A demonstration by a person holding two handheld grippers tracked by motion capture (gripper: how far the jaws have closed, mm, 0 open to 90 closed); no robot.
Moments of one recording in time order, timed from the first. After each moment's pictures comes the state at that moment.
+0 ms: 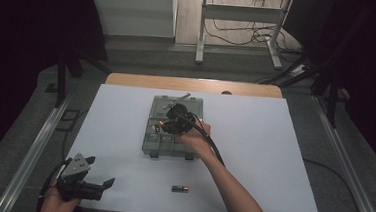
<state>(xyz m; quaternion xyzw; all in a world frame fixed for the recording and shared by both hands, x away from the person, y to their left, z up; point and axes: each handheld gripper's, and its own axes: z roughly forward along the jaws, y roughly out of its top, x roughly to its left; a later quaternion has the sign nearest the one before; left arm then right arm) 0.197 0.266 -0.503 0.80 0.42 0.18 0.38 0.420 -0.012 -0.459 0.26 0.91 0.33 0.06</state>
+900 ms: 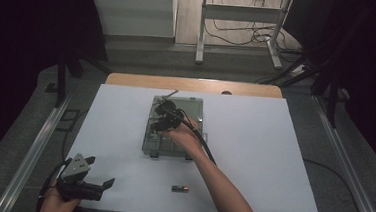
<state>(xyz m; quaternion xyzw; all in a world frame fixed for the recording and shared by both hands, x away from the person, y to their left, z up) 0.196 0.266 -0.503 0.80 0.42 0.19 0.38 0.435 0.020 -0.470 0.29 0.90 0.32 0.05</state>
